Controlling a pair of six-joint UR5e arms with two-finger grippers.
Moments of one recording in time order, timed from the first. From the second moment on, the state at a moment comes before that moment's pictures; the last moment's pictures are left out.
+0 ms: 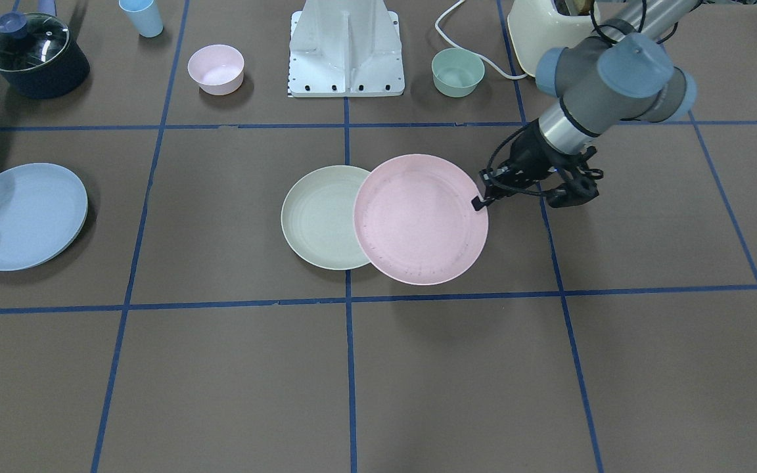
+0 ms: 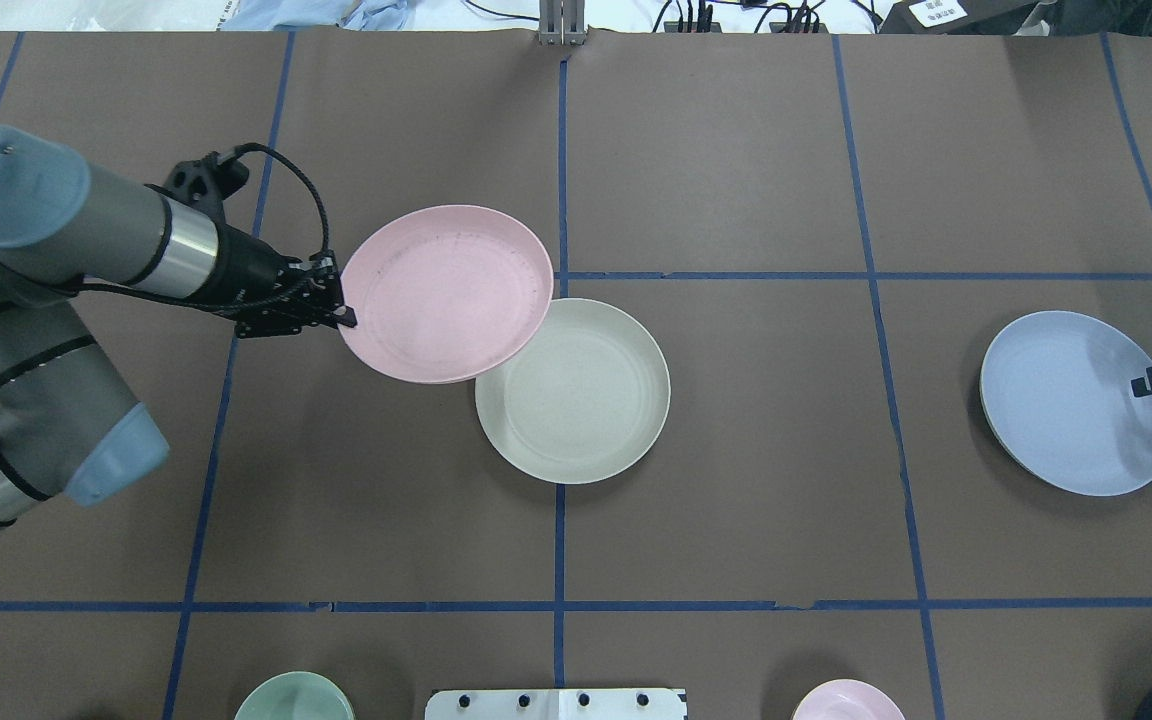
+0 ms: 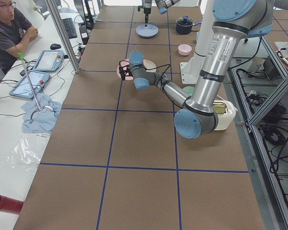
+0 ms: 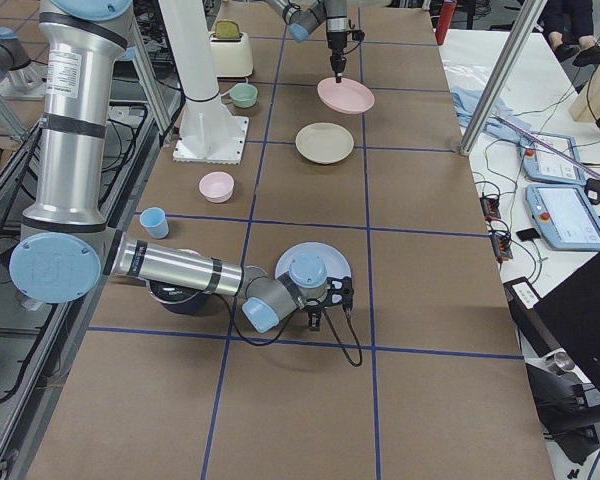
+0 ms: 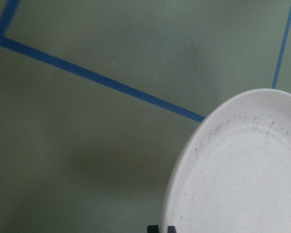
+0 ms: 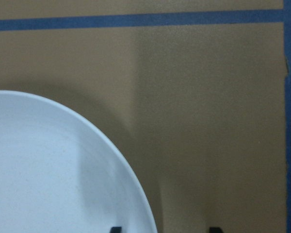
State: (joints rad) left arm -0.74 -1.94 -1.73 -2.21 -2.15 -1.62; right arm 1.14 -1.72 1.41 -0.67 2.29 0.69
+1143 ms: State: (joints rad) left arm -0.53 -2.06 -1.67 -2.18 -1.98 -1.79; right arm 1.20 -1.75 1.54 -0.68 2.41 0.70
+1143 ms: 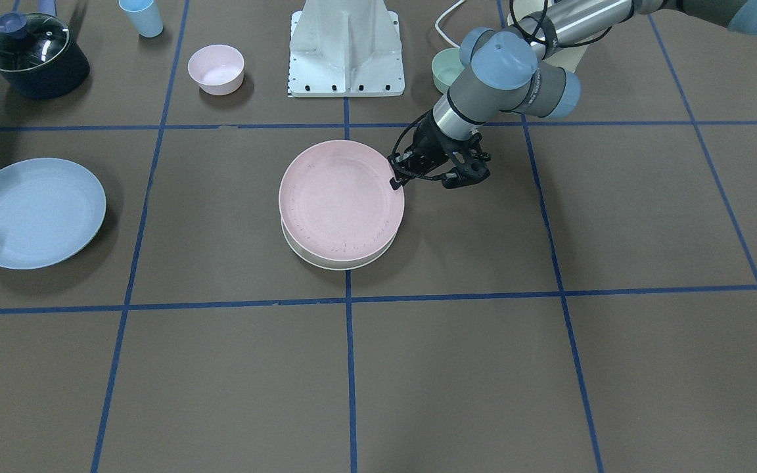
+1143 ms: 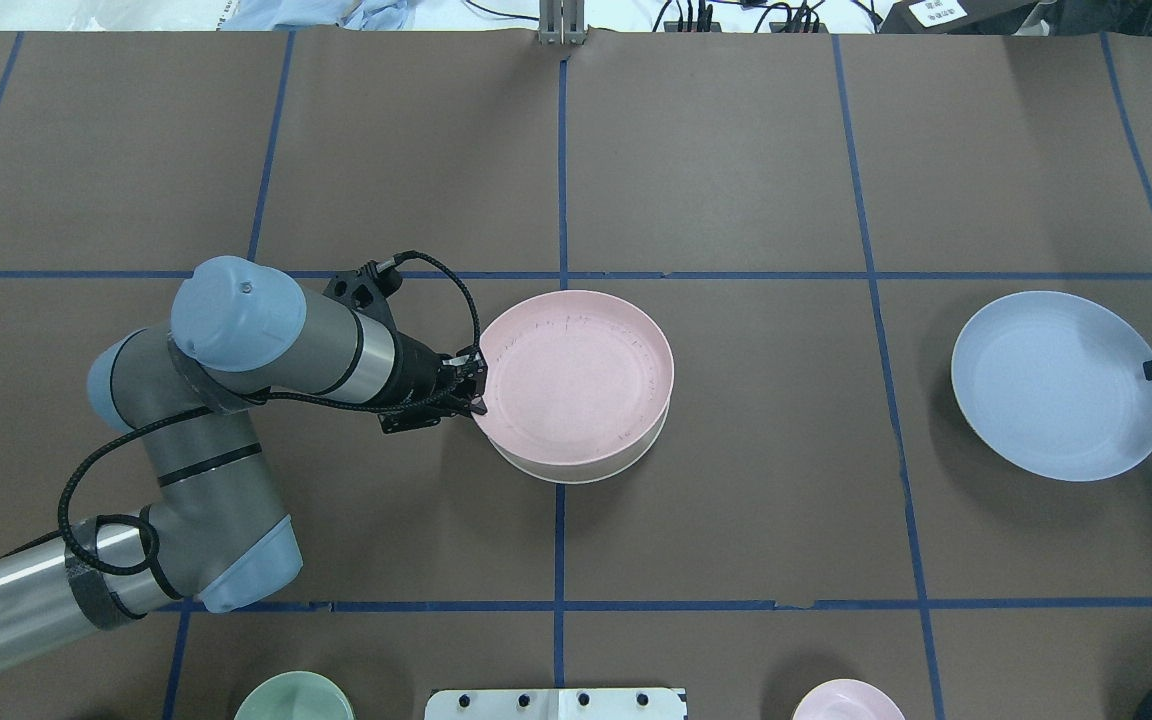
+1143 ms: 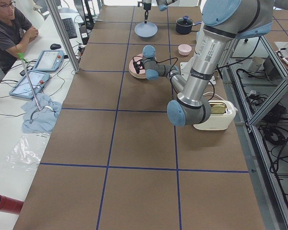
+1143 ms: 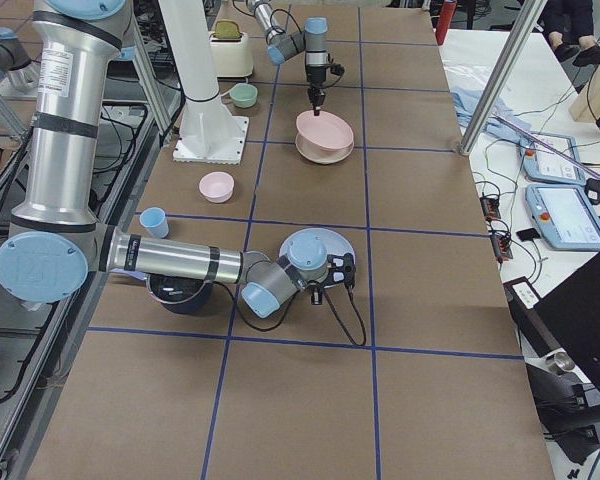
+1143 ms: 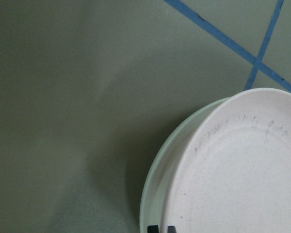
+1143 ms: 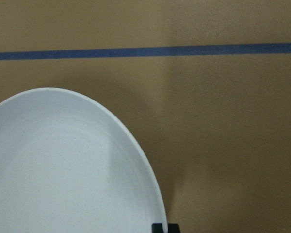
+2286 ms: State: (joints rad) left arm -0.58 -2.01 -1.82 -2.05 -1.95 -1.69; right arm 1.26 -1.72 1.78 -0.89 2.48 0.74
